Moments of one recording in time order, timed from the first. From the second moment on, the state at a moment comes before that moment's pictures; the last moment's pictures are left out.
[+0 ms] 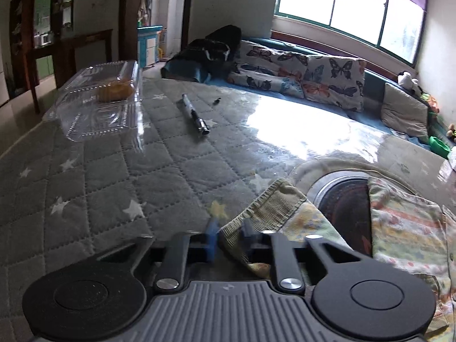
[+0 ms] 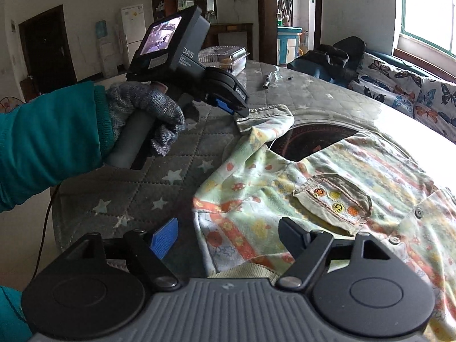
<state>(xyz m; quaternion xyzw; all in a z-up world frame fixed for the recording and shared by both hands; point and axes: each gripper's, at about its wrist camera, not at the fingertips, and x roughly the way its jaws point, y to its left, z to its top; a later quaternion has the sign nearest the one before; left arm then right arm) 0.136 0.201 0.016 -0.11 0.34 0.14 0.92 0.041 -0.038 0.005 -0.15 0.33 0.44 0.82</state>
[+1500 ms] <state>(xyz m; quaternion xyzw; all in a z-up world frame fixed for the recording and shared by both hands) 0.004 0.205 0.063 -0.08 0.31 0.15 0.94 0.030 -0.143 0.020 -0.10 0.36 0.39 0.84</state>
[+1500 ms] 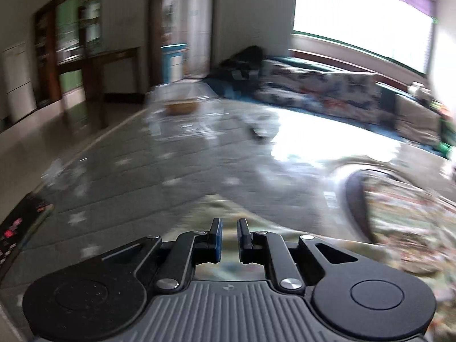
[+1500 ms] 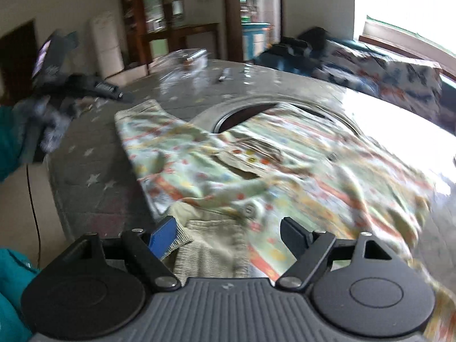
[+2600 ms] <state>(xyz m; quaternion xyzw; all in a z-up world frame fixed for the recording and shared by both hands) 0.040 0.015 0.036 0.02 0.35 -0.20 0.91 0.142 -0.222 0.012 -0.06 0.35 0.21 0.91</state>
